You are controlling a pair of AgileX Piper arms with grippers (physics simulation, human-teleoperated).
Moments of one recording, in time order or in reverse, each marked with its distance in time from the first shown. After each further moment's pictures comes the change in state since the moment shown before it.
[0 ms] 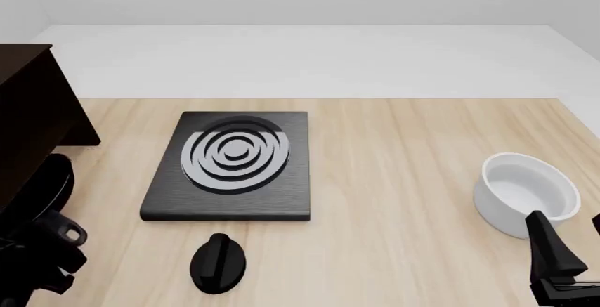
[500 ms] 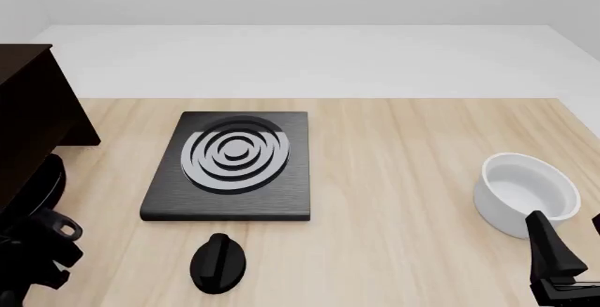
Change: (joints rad) left arm 0.036 0.062 -0.039 -0.029 0.013; right arm 0.000 0.000 0.000 0.000 0.000
